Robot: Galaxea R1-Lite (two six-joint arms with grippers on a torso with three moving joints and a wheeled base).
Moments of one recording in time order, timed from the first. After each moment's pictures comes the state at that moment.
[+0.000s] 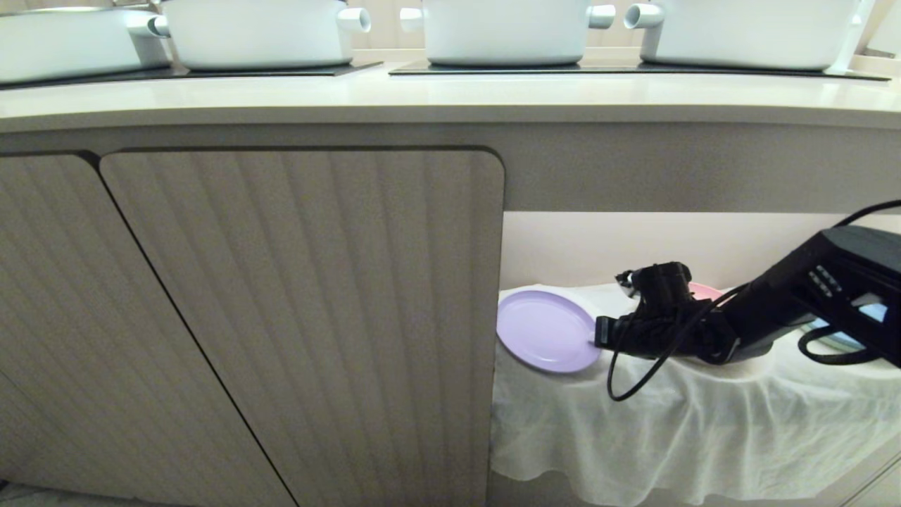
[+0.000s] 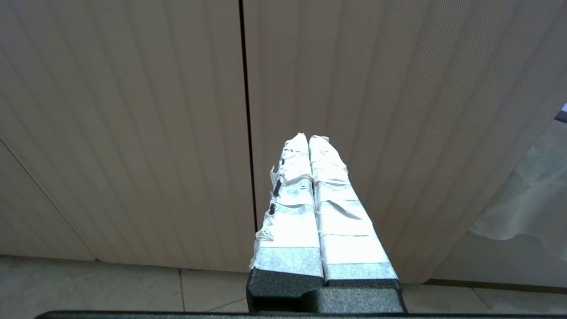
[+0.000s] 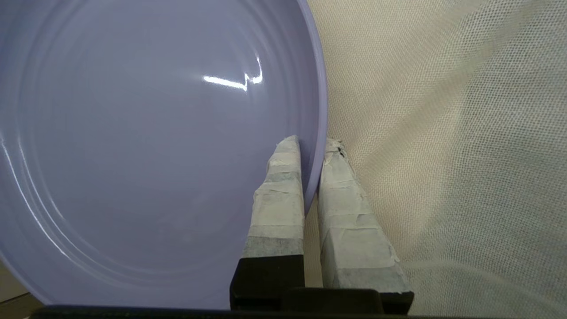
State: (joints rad) left arm 0.00 0.00 0.00 0.00 0.01 -0.04; right arm 0.19 2.28 -1.13 -0.39 0.18 0.32
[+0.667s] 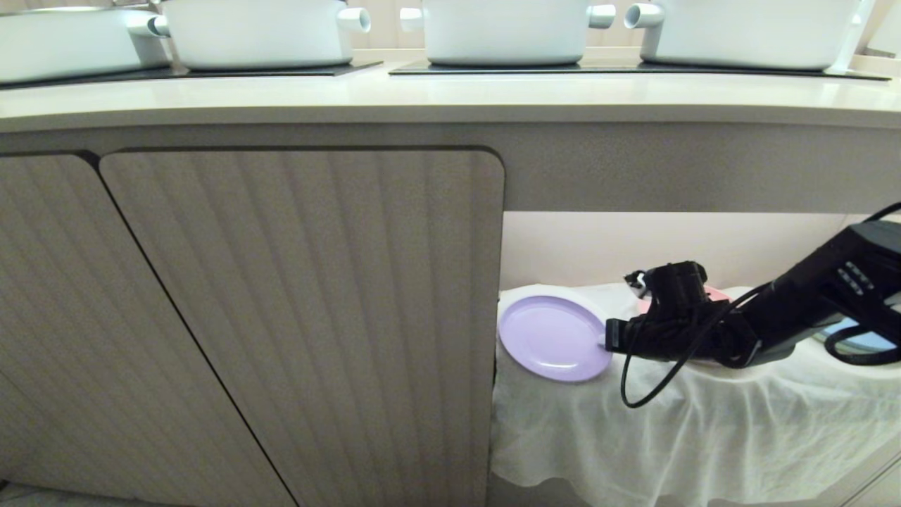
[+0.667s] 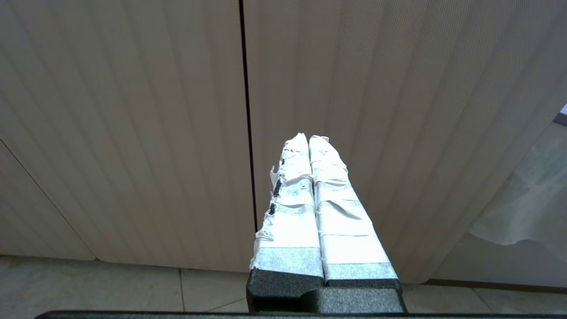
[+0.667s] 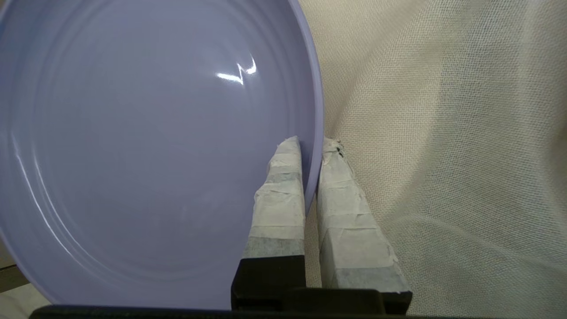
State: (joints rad) left arm 0.00 0.00 0.00 0.00 0.01 -0.04; right arm 0.18 2.22 -1.06 -0.40 0.18 0.28
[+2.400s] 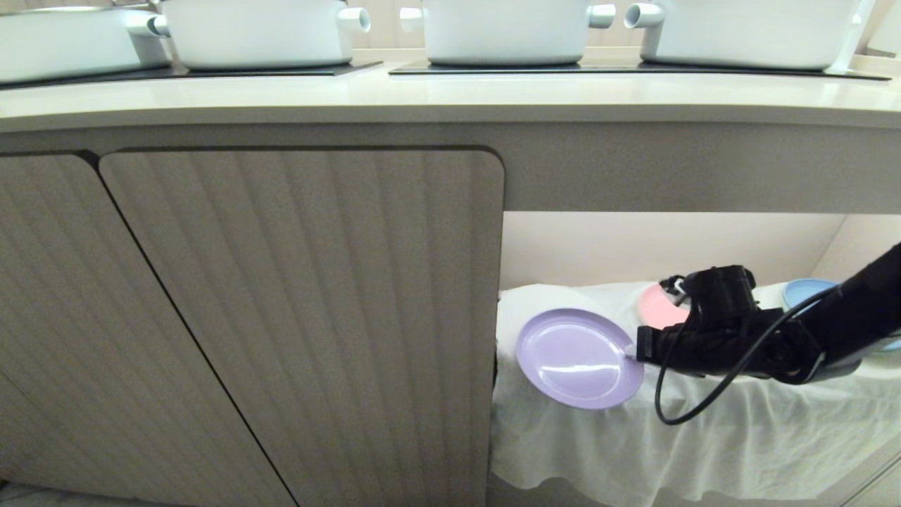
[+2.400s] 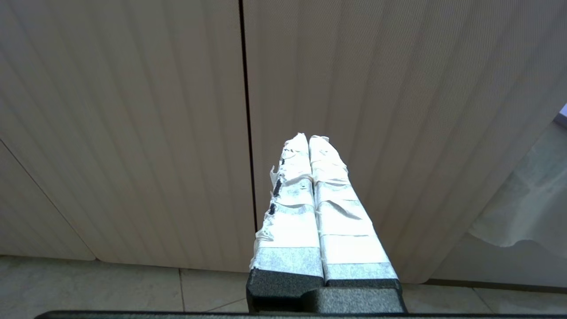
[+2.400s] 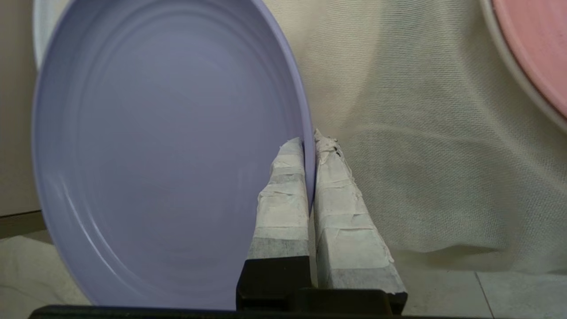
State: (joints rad) left arm 0.00 0.00 0.00 0.00 0.01 -0.04; right arm 0.12 2.07 -0.87 -0.41 0.23 0.31
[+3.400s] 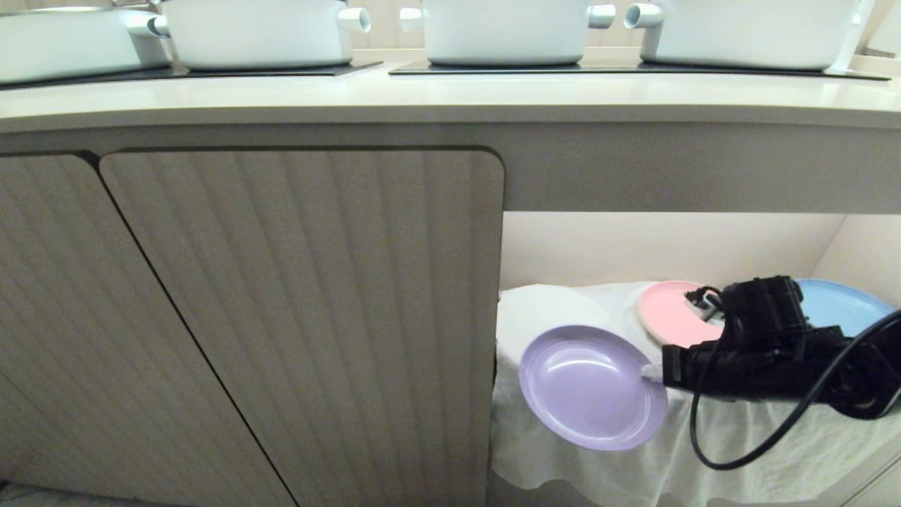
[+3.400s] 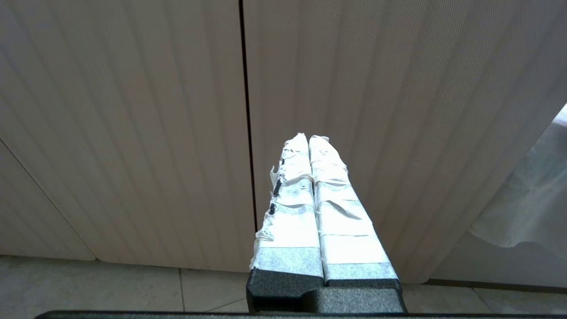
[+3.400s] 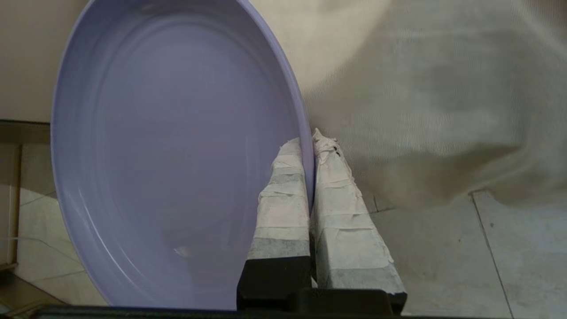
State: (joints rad) left arm 0.00 0.00 0.00 0.00 0.01 -0.04; right arm 0.12 1.88 -0.67 -0.41 0.30 0.30
